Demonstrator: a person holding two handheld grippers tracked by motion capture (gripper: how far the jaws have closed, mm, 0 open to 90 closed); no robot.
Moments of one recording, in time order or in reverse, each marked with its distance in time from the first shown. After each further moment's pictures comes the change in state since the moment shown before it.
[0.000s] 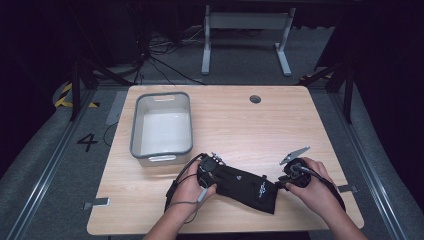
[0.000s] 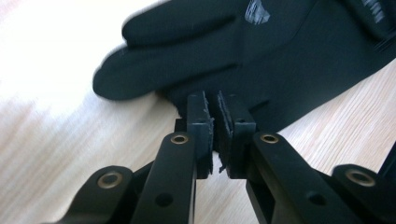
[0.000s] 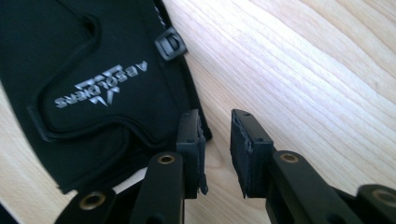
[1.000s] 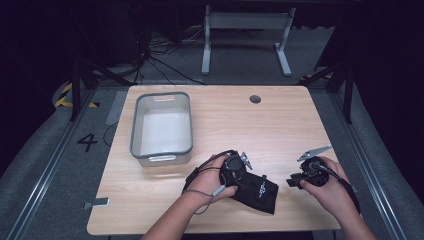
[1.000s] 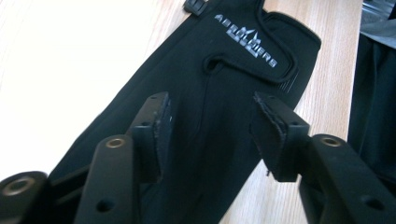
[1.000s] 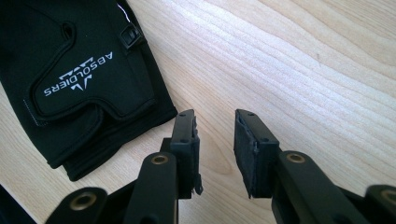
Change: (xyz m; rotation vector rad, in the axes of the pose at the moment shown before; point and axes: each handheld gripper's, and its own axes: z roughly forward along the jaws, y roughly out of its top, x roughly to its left) left arm -0.034 0.050 0.018 0.012 -0.144 0.406; right arm -0.024 -0.024 -0.022 -0.082 0.020 0.104
